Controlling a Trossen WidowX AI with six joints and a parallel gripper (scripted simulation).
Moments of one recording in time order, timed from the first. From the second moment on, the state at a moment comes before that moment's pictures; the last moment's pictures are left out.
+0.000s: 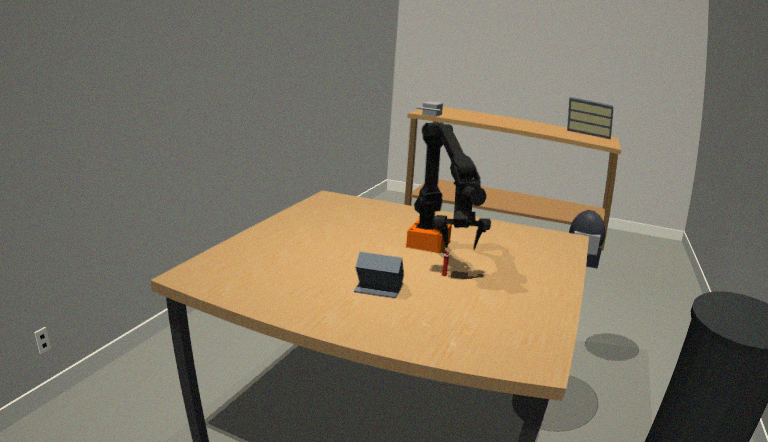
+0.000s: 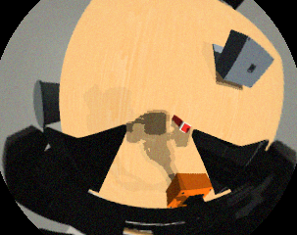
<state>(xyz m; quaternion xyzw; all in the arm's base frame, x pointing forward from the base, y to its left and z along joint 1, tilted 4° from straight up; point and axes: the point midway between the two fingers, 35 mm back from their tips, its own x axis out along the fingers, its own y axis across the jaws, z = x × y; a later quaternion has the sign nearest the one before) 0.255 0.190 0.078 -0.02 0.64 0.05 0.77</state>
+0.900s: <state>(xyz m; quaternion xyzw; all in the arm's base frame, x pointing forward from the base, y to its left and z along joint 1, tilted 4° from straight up) 0.265 0.150 0.071 0.10 0.67 -0.11 0.73</state>
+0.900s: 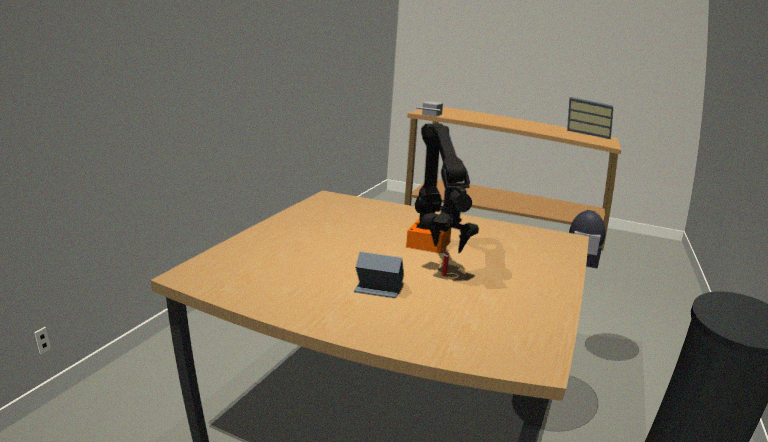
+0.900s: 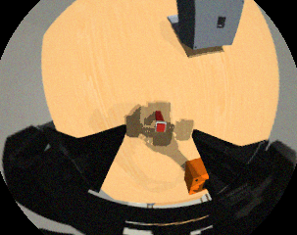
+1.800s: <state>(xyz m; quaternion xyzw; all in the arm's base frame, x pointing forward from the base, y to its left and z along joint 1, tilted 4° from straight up) 0.268 0.149 0.027 0.11 0.67 -0.11 0.73</state>
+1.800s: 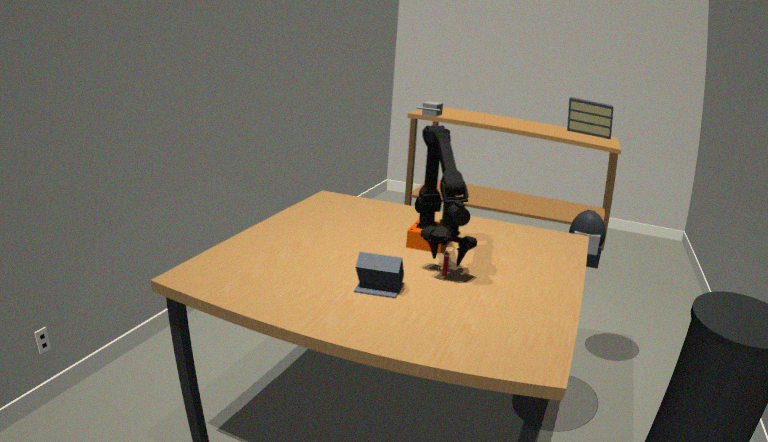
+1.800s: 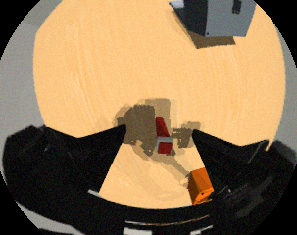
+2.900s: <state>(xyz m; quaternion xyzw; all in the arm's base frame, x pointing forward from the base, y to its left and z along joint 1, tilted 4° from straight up) 0.267 0.148 0.021 0.11 0.67 -0.12 0.73</state>
